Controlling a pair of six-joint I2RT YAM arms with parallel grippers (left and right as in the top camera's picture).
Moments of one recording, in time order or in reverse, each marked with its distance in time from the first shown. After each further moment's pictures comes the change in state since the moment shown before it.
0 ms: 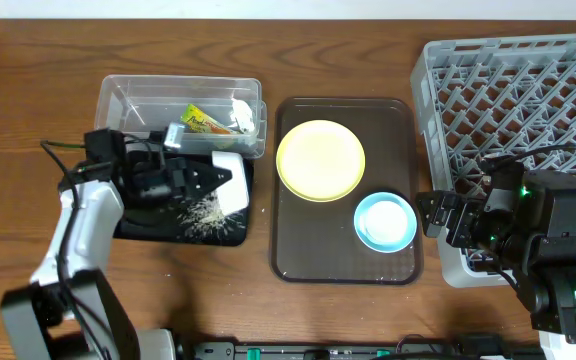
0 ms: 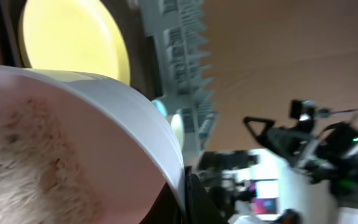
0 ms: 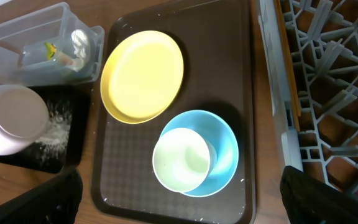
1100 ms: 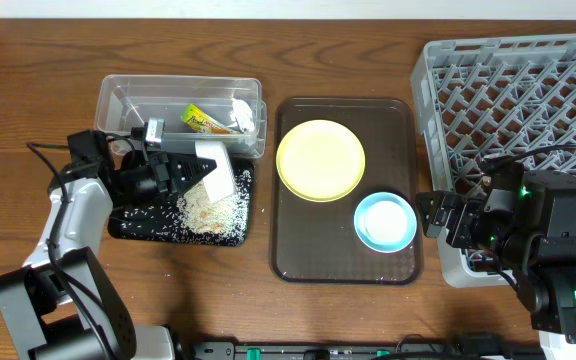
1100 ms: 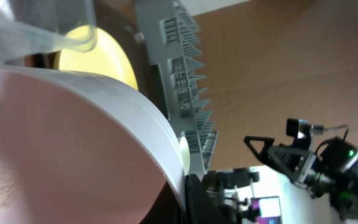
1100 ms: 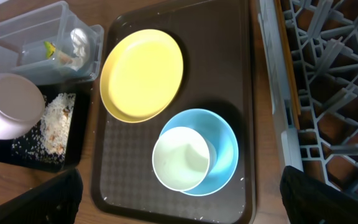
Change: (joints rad) left arm 0.074 0.053 -0.002 0.126 0.029 -0.032; right arm 0.000 0.000 0.000 -0.005 0.000 0.000
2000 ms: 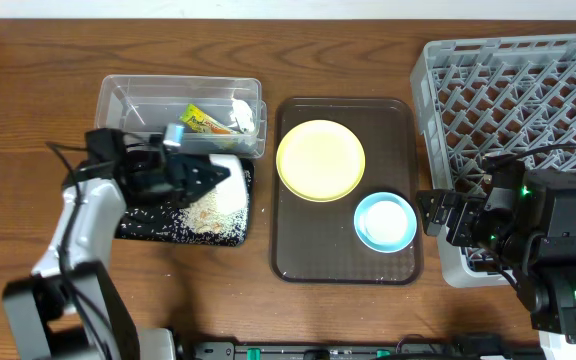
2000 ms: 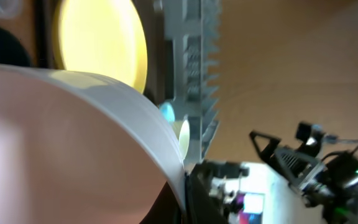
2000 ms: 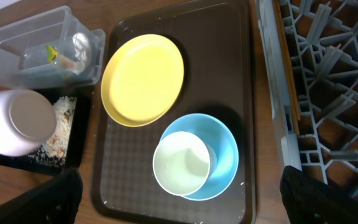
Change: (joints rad) left arm -0.134 -0.078 -0.006 -0.039 -0.158 -0.187; right arm 0.000 0.000 0.000 0.017 0.002 0.000
